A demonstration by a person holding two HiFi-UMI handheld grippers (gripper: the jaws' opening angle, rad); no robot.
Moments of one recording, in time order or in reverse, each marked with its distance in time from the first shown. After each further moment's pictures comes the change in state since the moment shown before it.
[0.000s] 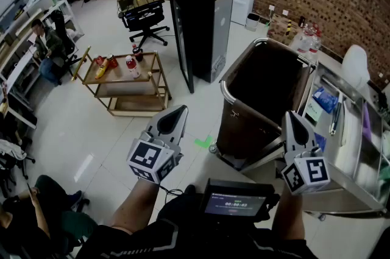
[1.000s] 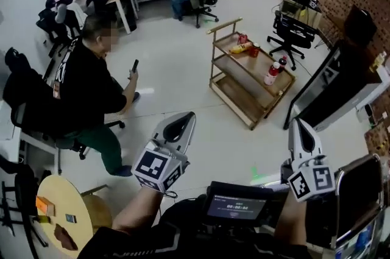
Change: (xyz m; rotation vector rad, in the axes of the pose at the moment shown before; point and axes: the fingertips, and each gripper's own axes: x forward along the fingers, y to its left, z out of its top) left arm -0.408 0.349 -0.040 -0.034 -0.036 0.802; right arm 0.263 0.536 -0.054 0.010 0.012 0.829
